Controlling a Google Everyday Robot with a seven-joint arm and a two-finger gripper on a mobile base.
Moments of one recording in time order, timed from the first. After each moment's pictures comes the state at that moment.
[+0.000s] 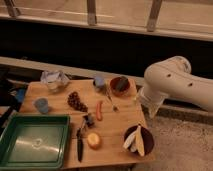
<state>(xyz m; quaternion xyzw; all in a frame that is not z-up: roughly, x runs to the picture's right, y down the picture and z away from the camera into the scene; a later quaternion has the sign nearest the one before) 0.175 0.088 0.626 -0.15 0.21 0.86 0.45</state>
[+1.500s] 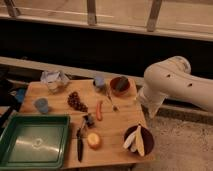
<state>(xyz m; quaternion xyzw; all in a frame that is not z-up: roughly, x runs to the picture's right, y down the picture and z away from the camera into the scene) 0.174 0.086 0.625 -0.14 0.21 0.85 0.46</state>
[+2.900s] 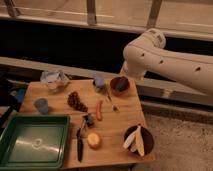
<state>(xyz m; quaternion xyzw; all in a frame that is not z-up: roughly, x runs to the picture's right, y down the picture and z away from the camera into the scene) 0.136 -0.059 0.671 -0.06 0.10 0.84 0.53</state>
